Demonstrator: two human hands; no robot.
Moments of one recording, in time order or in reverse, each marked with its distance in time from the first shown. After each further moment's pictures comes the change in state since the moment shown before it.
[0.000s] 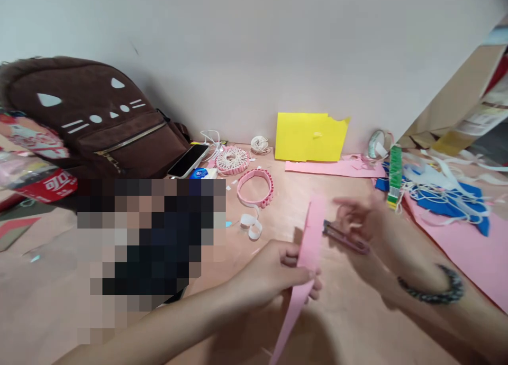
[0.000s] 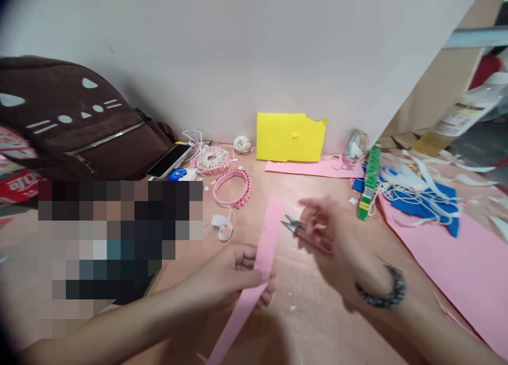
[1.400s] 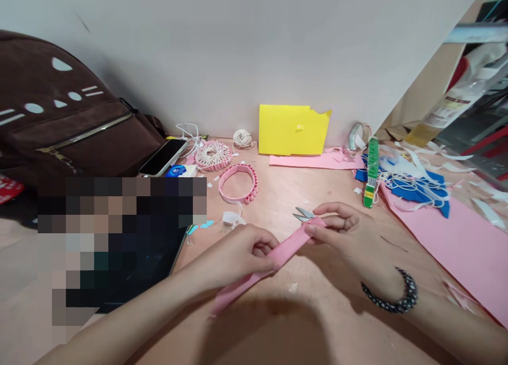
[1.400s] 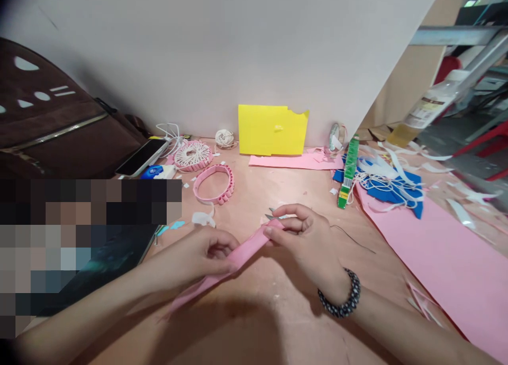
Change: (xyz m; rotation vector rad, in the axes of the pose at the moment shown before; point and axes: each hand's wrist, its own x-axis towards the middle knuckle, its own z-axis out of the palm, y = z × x) left_hand -0.005 0.041 -0.023 0.718 0.012 0.037; right_hand -0.028 0.009 0.028 -0.046 0.058 0.082
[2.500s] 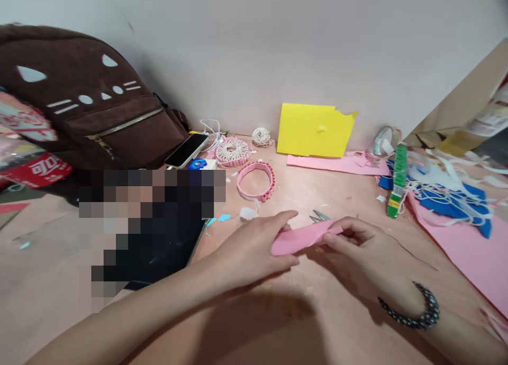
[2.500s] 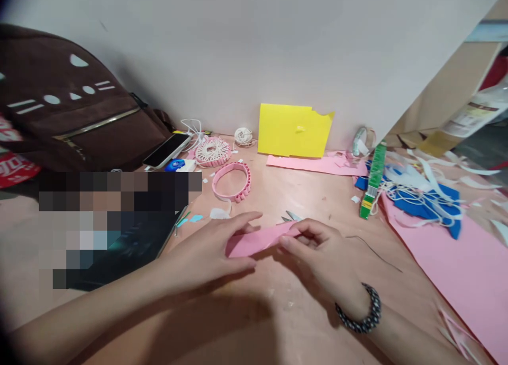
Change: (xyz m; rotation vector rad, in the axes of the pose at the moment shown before) left_hand -0.011 0.000 -0.001 0.477 0.323 0.183; right_hand -0.003 0.019 0.006 0.016 -0.043 -0.020
